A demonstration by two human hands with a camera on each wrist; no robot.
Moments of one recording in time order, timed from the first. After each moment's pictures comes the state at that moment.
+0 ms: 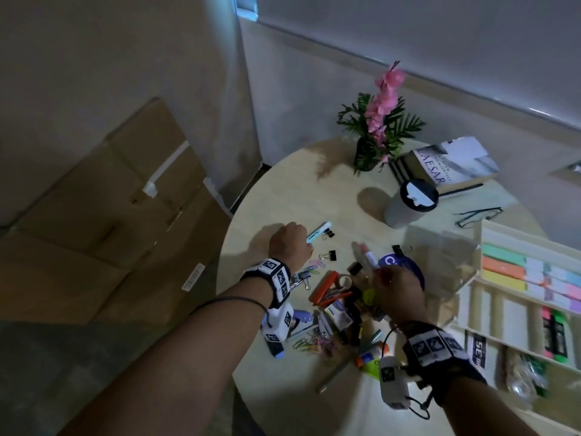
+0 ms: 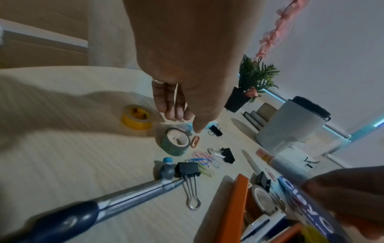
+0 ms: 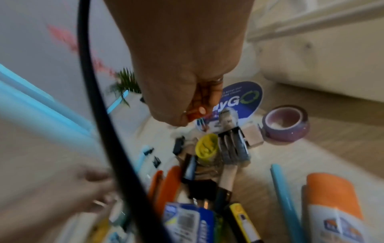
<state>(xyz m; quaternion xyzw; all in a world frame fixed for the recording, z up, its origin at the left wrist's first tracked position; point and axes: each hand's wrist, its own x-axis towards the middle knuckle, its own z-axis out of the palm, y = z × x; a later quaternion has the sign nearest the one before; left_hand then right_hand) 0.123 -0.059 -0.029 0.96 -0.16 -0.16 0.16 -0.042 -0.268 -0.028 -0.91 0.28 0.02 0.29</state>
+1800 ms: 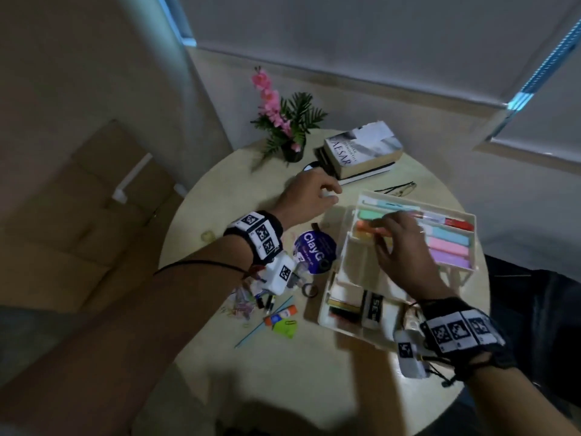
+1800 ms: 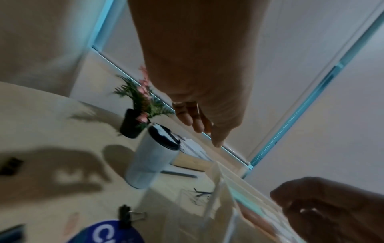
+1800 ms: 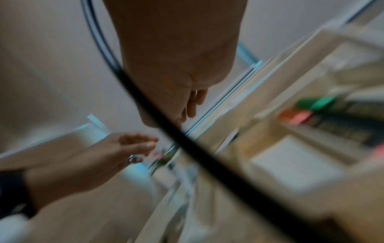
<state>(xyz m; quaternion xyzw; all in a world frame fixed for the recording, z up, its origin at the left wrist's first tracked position) 0.045 -0.280 0.109 0.87 -0.34 -0.11 0.35 -0.141 -0.468 0.076 -0.94 0.03 -0.14 0.29</state>
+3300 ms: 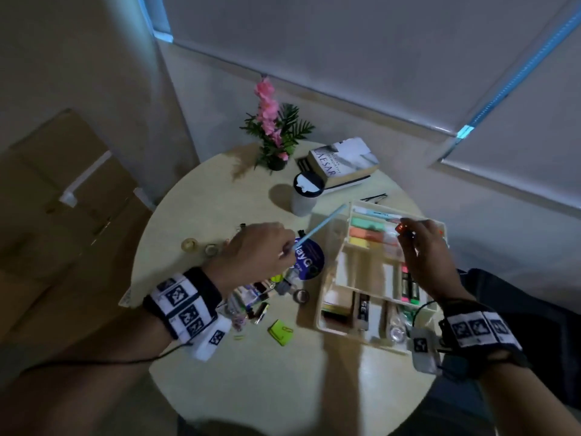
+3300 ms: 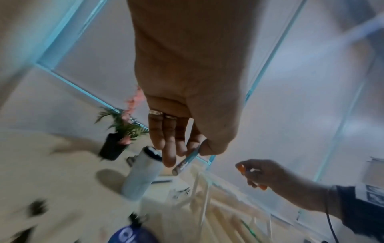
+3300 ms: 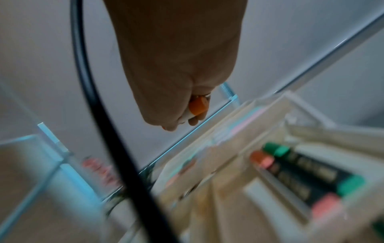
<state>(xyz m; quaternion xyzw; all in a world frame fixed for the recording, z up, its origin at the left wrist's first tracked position) -0.007 -0.143 0.134 0.87 -0.44 -0.12 0.19 -0.163 -0.481 0.105 -0.95 0.17 -0.15 0.23</state>
